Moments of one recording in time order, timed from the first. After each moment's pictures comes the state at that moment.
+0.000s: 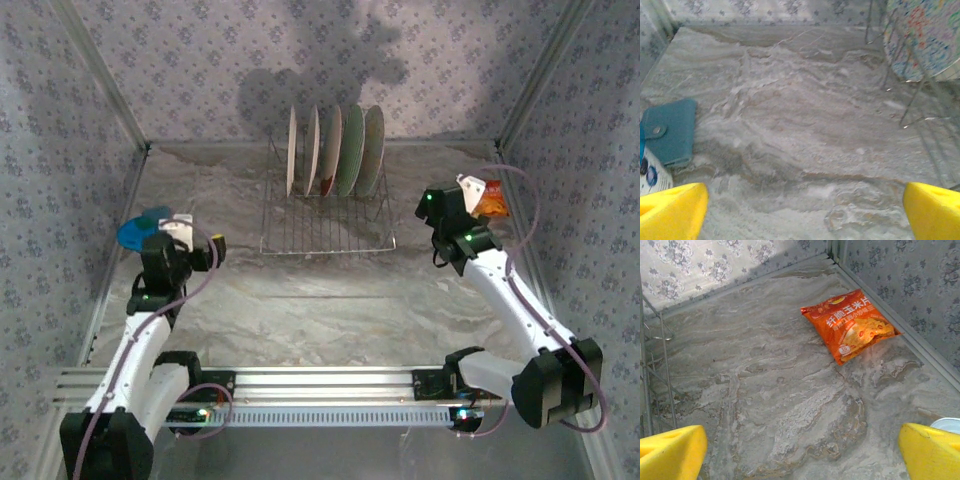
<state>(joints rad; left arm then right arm) -0.03 0.79 0.42 -0.08 0.04 -0.02 0.30 1.17 0.97 -0.50 0.58 0.53</state>
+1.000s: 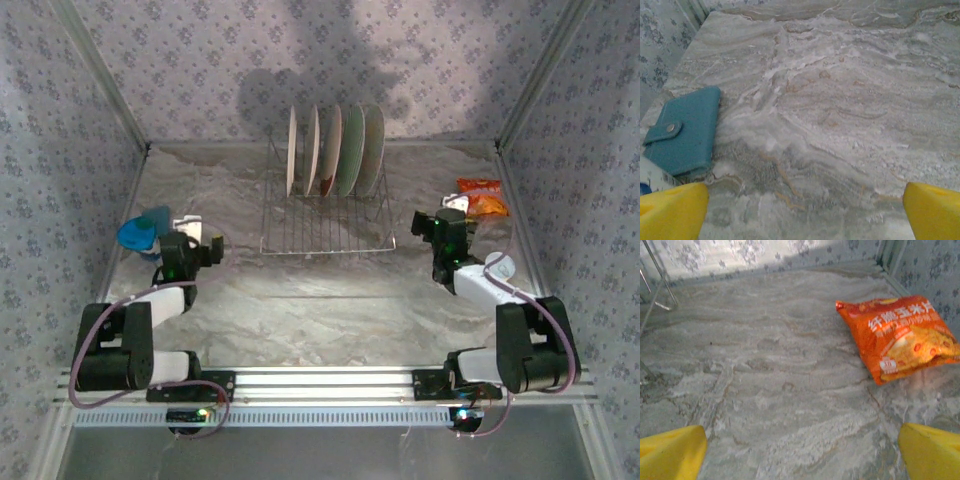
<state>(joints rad) 0.00 1.32 0.36 0.52 -0.10 0.10 0.15 1.32 0.54 0.33 0.34 0.17</state>
